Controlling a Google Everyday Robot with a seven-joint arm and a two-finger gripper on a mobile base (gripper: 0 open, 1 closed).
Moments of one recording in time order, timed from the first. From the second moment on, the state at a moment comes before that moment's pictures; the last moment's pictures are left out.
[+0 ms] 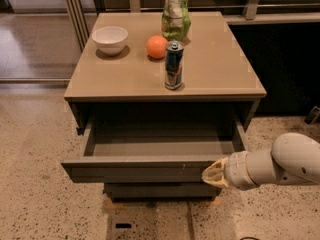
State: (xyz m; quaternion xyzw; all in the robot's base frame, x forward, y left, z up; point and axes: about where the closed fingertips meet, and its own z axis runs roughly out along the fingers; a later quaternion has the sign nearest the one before) arm 0.445 -0.149 0.626 -0.63 0.70 0.16 0.31
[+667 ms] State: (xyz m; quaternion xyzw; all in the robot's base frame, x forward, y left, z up) arm 0.445 -0.149 0.622 -0.64 0.69 0.13 0.33
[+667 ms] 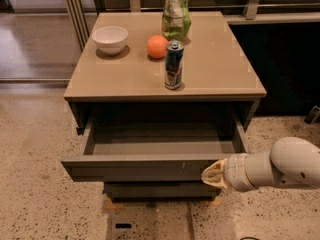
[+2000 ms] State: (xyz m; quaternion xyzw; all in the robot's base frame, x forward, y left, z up) arm 0.522 -0.164 0.622 -0.63 0.65 0.03 0.44
